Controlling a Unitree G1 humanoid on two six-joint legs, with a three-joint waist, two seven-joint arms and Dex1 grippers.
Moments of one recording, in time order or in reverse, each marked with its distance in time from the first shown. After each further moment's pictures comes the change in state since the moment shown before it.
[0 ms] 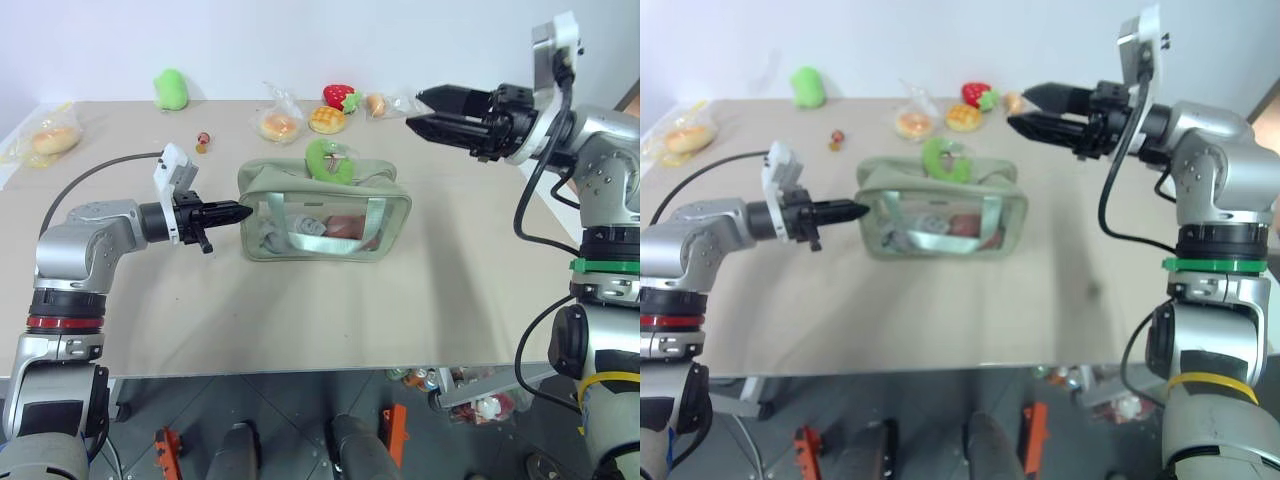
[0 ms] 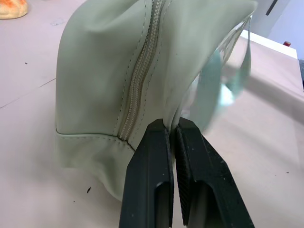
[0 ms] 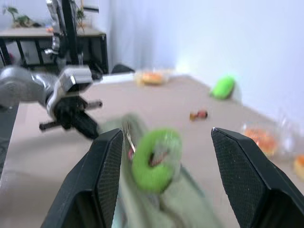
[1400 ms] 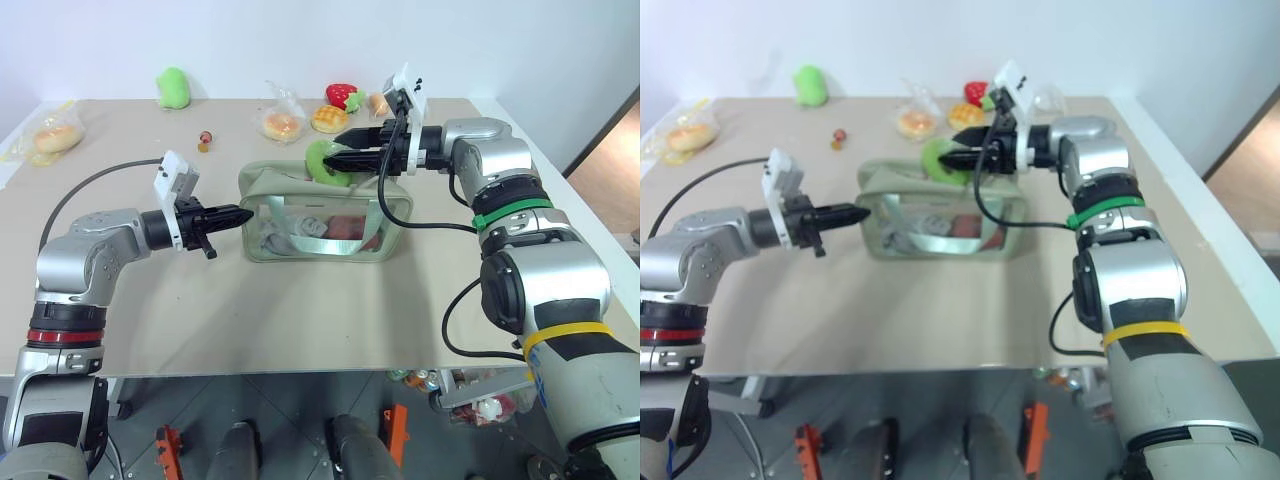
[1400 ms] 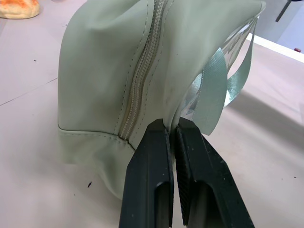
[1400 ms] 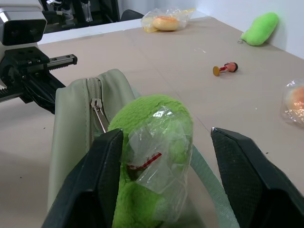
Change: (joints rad) left arm 0.063 -0.009 0.012 -0.079 -0.046 0.000 0.079; right arm -0.339 0.302 0.149 0.775 -0.344 -0.373 0.023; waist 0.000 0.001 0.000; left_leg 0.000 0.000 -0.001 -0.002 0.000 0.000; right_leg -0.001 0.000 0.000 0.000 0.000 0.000
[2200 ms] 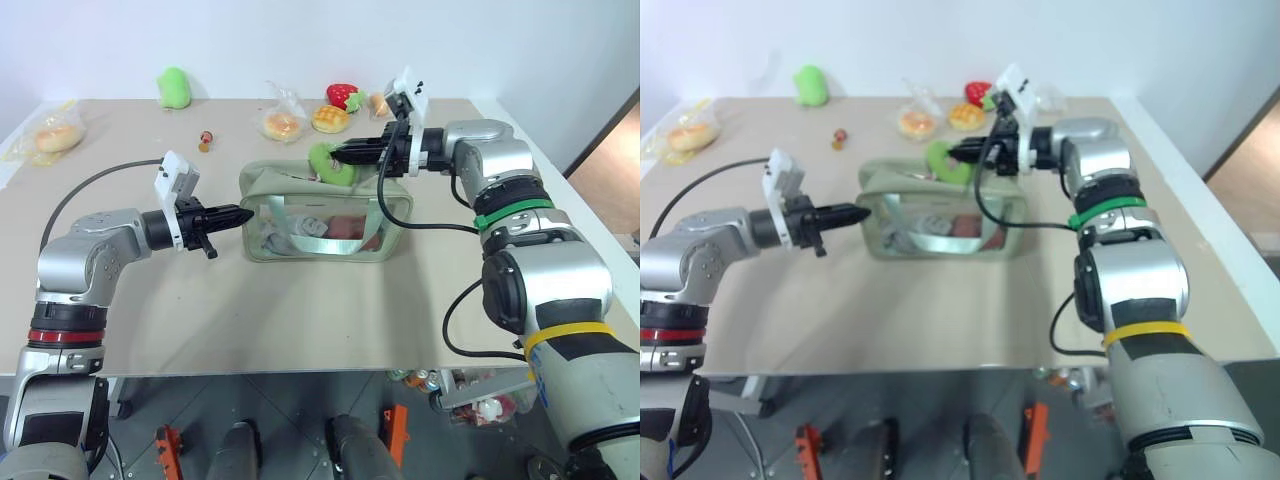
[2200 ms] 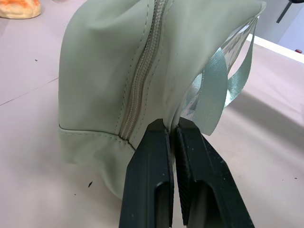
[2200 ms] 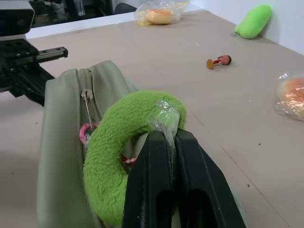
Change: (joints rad) left arm 0.000 -0.004 -0.001 0.002 -0.001 -0.002 0.003; right arm 0.000 -0.049 -0.003 -0.004 -0.021 -0.007 0.023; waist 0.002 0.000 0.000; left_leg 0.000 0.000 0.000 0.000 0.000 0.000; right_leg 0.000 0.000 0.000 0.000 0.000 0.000
